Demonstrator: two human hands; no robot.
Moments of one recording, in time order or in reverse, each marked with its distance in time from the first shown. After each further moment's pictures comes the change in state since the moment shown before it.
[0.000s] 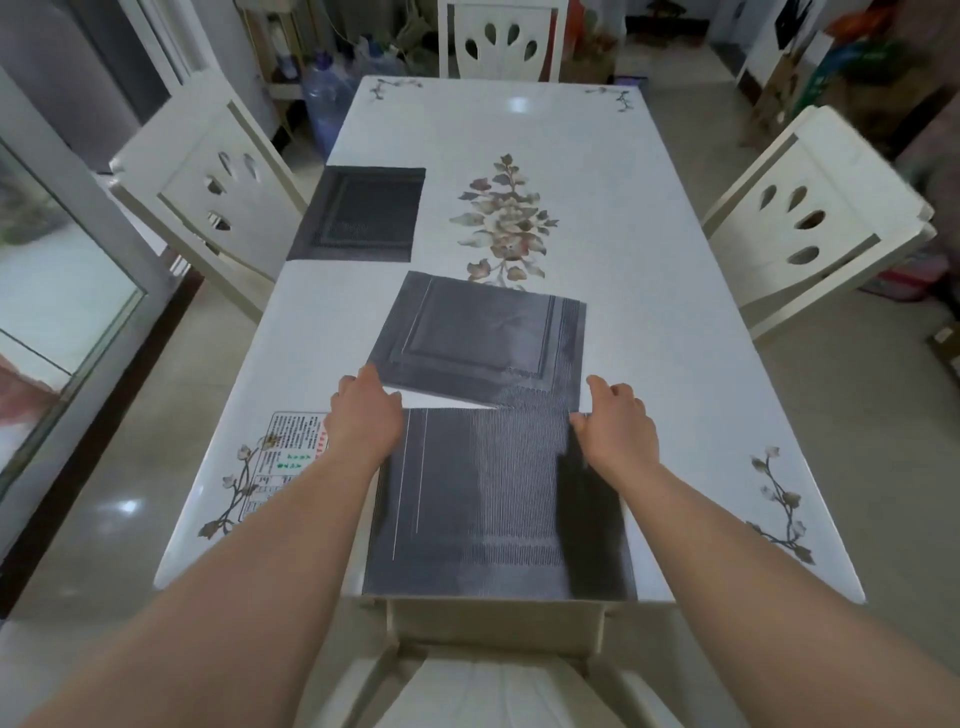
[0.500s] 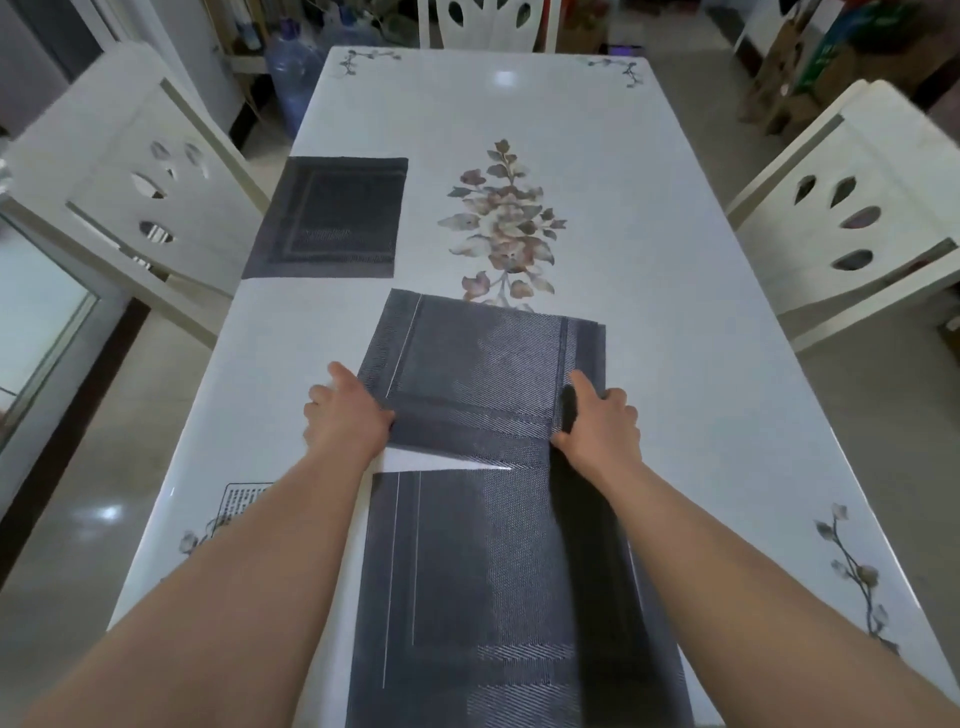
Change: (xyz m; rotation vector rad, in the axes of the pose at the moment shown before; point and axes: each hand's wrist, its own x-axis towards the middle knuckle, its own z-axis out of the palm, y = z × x) left_hand 0.119 0.010 0.036 0.061 -0.089 -0.213; right_hand 0.101 -0.027 0.045 0.033 -0.122 0.101
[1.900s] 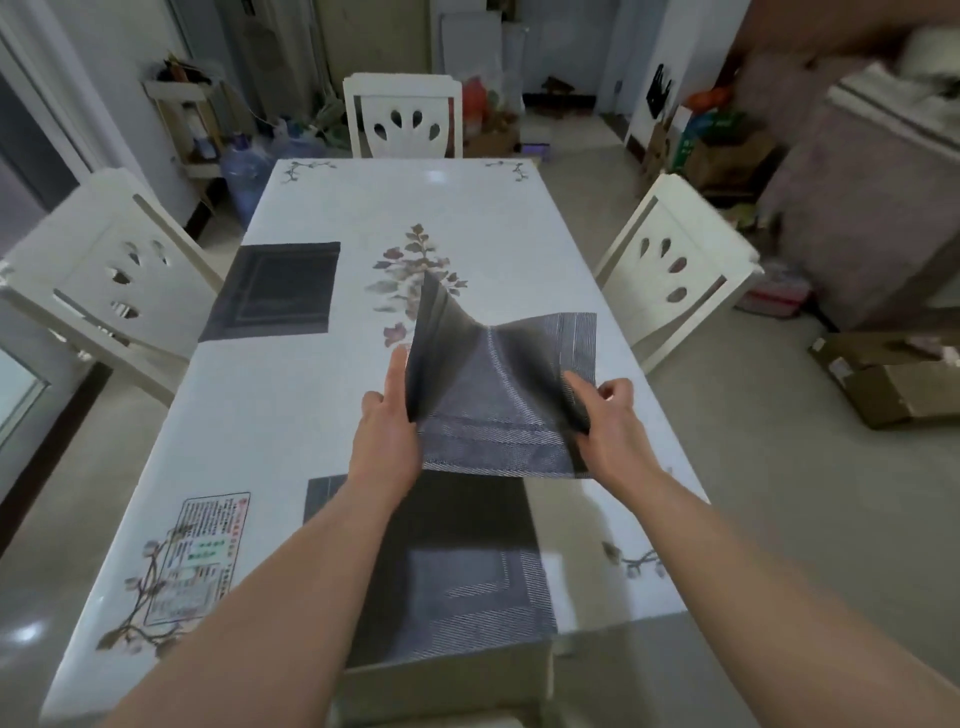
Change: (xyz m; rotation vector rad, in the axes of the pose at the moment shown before) left_hand -0.198 0.064 -0.023 -0.258 0.107 0.601; right_hand -0.111 0.109 -0.118 0.137 0.311 -0.270
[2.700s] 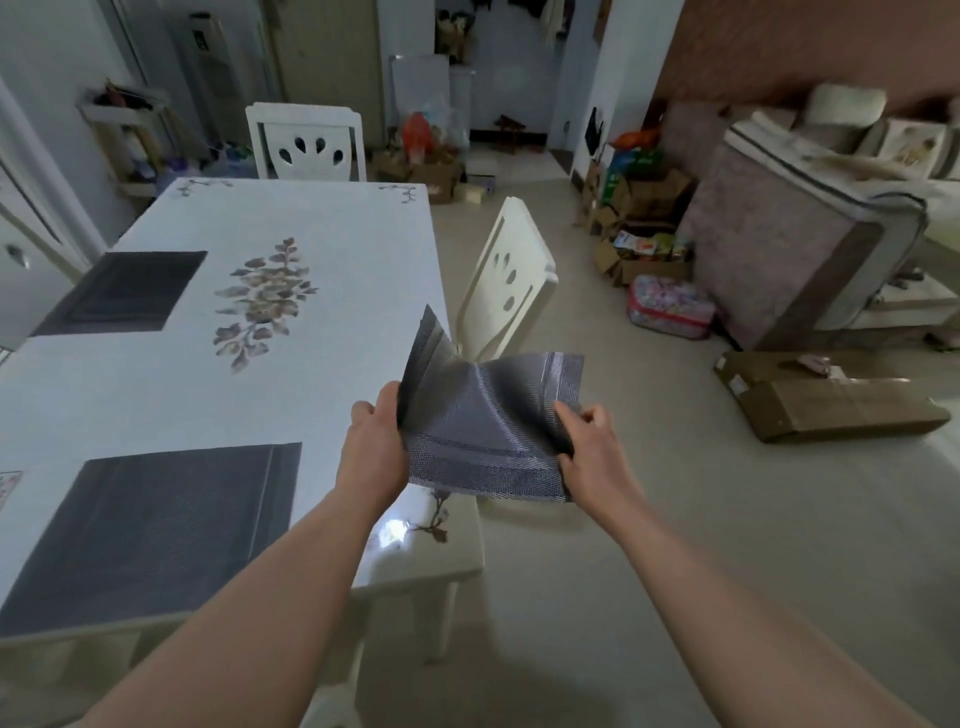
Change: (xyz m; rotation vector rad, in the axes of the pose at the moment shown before) left_hand -0.120 0.242 0.180 0.052 0.013 0.062; right_hand -0.094 0.263 -0.171 0.088 0.009 0.023
